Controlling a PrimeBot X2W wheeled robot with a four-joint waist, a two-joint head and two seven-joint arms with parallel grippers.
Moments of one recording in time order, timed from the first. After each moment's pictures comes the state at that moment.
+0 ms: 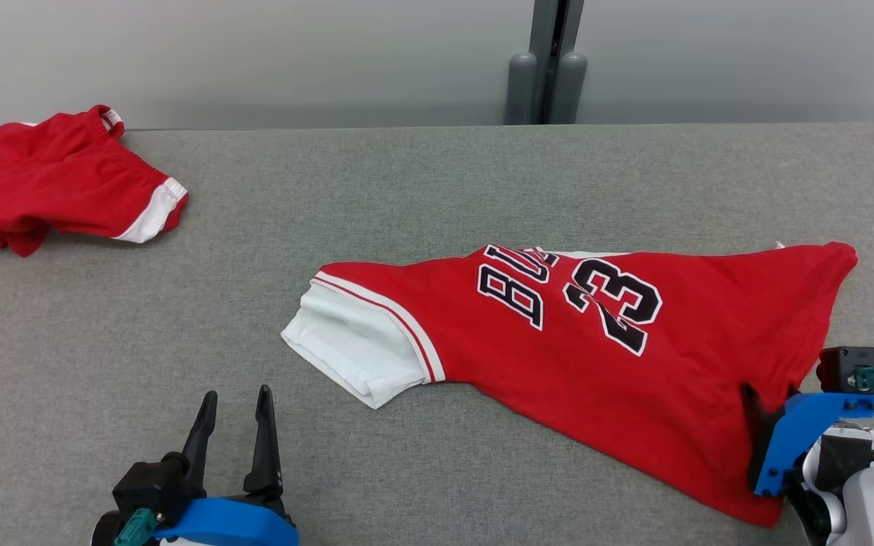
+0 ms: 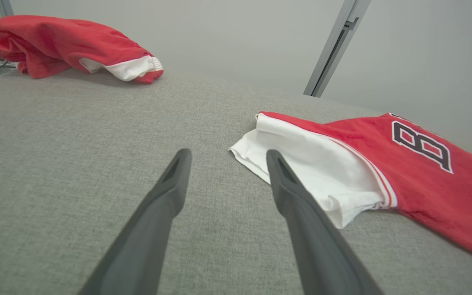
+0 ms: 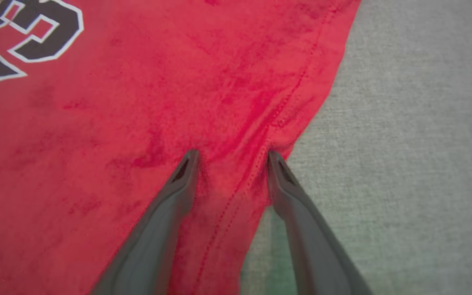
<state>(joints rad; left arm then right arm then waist) -0.04 0.05 -0.09 0.35 -0.29 -0.10 -0.26 -0.29 -0.11 -0.21 0.56 0.05 0.13 0.29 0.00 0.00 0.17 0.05</state>
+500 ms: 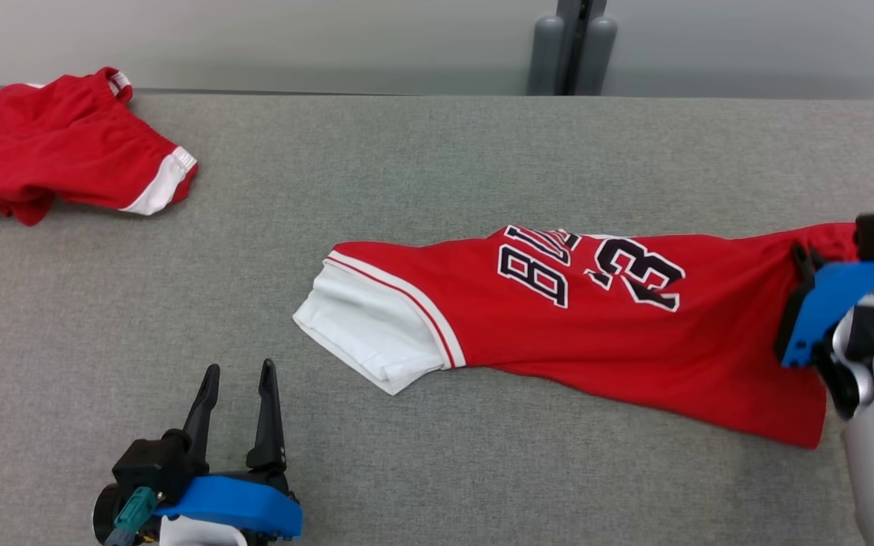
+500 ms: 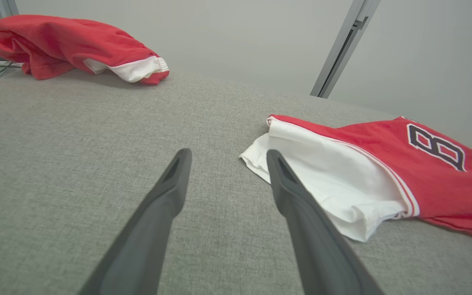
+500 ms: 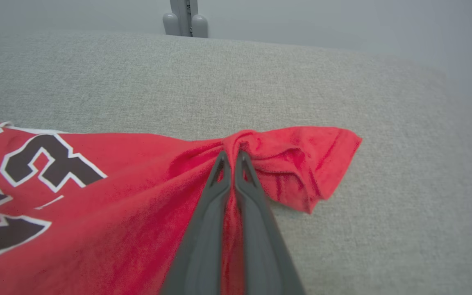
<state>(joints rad) -0.08 0.05 -0.10 0.34 -0.29 -0.10 -0.26 -0.58 -0.20 -0.18 0.68 0.02 0.13 0.22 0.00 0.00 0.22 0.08</state>
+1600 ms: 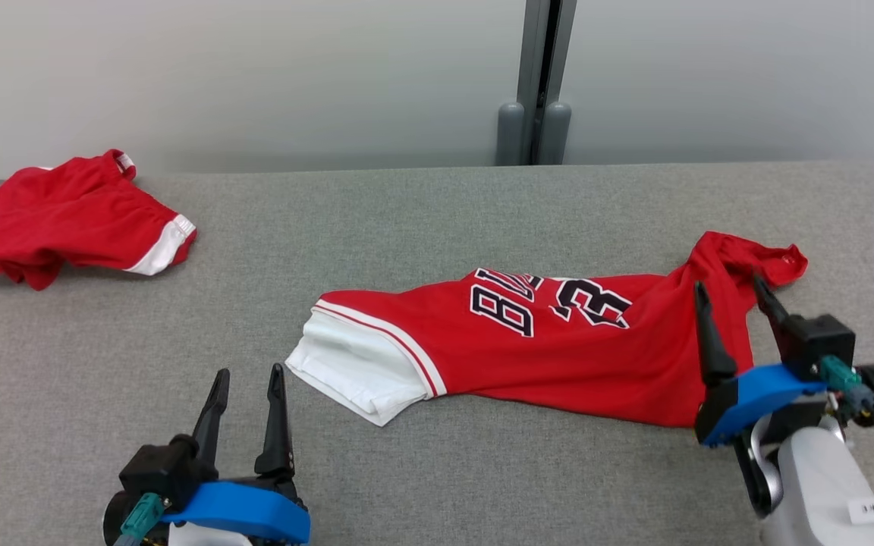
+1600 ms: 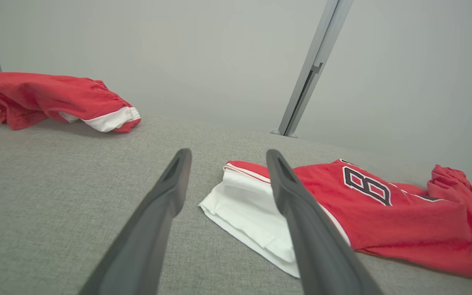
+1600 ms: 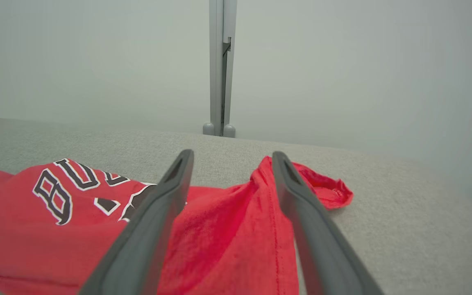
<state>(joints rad) -0.08 0.05 -0.13 0.33 -0.32 -0.10 -0.26 -0.42 -0.06 -0.13 0.62 -0.07 0.13 -0.25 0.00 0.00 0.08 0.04</state>
